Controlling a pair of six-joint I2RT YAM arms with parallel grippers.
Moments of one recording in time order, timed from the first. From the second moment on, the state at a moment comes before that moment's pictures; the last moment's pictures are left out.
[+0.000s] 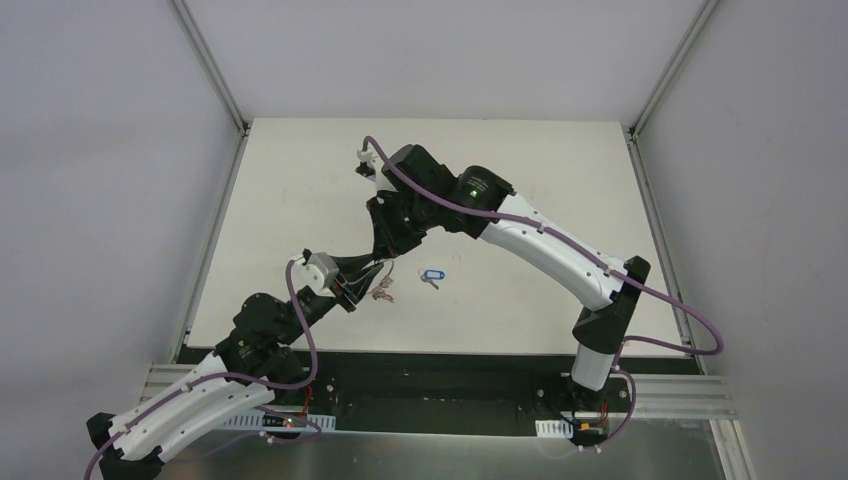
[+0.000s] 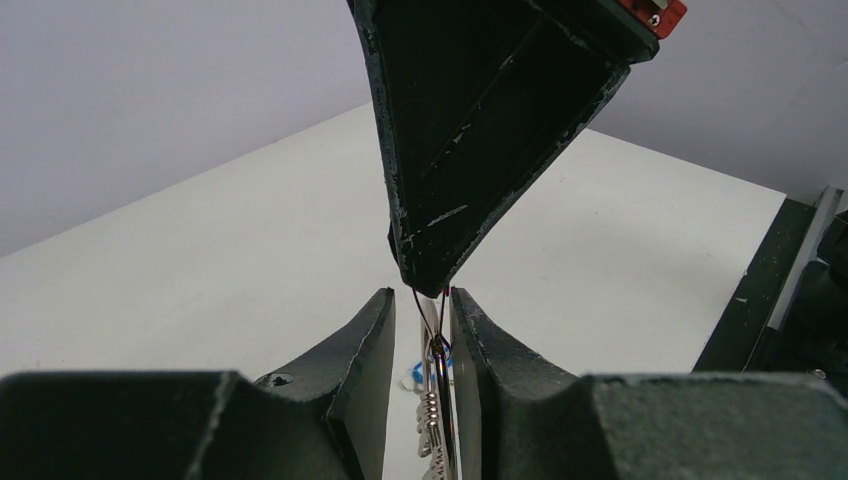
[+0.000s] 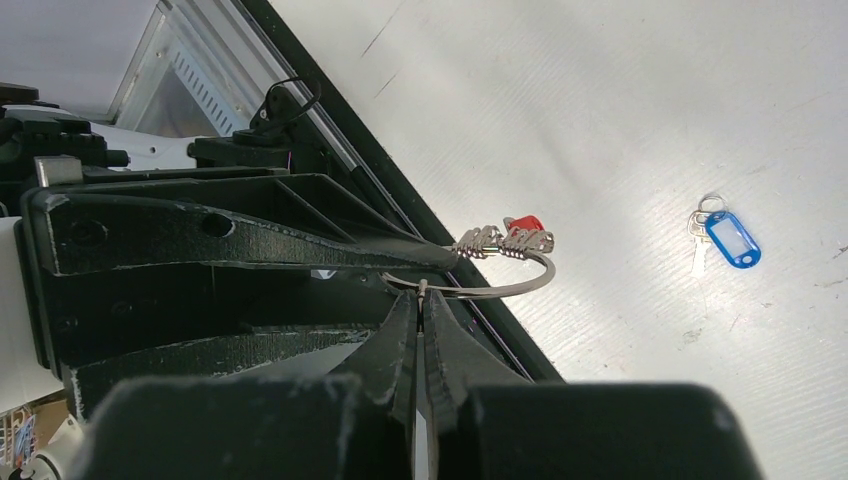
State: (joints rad) left arm -0.90 0.29 0.34 0.15 -0.11 0.04; right arm 1.07 1.80 2.04 -1.06 -0.20 0.42
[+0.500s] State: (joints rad) left arm -0.90 0.29 0.34 0.15 -0.11 0.05; right arm 1.07 1.80 2.04 -1.06 -0.19 0.42
